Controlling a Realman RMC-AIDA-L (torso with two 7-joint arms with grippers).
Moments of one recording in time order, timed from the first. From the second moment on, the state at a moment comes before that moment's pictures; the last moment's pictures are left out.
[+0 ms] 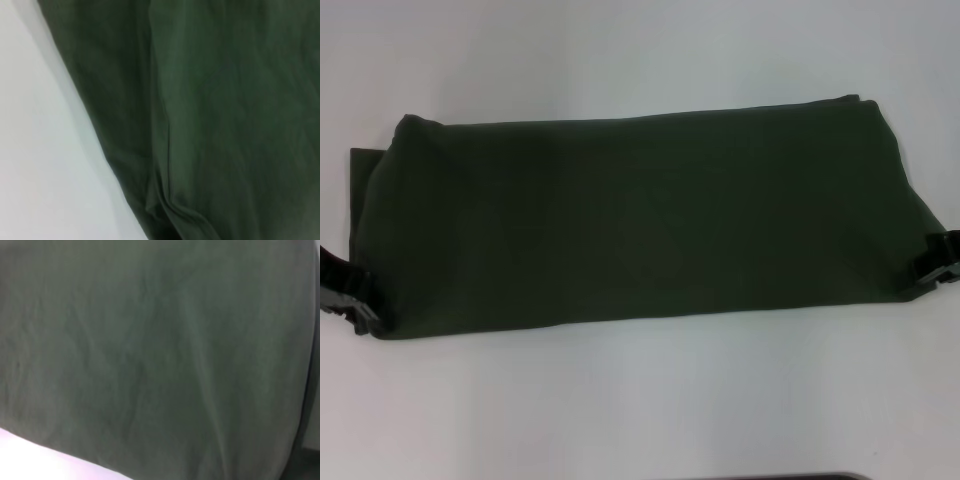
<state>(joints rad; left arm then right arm) -0.68 -2.03 0.91 0.96 2.86 1.78 -2.61 0.59 1.97 -0.69 -0.80 -2.68 -1.69 2.46</state>
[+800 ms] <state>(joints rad) -0.67 -1.96 0.83 1.11 2.86 1.77 -2.62 0.58 1.85 -0.51 -0.83 -2.62 -1.79 2.41</state>
